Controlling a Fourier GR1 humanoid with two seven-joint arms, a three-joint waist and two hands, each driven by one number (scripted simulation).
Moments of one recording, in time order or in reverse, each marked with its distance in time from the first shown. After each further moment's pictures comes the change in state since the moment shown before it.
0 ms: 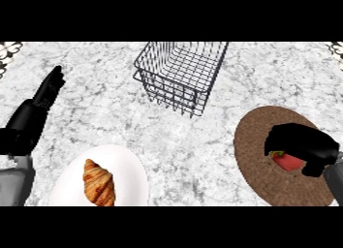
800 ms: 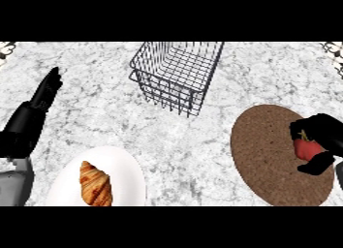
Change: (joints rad) left arm 0.016 -0.016 0.017 -0.012 -0.022 0.004 -0.007; right arm -0.035 0.051 -0.255 0.144 0.015 0.010 0.379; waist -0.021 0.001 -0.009
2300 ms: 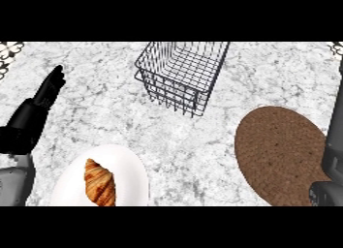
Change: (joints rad) left arm -0.025 0.000 0.005 0.023 0.004 -0.029 0.006; right arm -0.815 0.251 -0.284 -0.289 -0.446 0.160 0.919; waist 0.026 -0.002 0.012
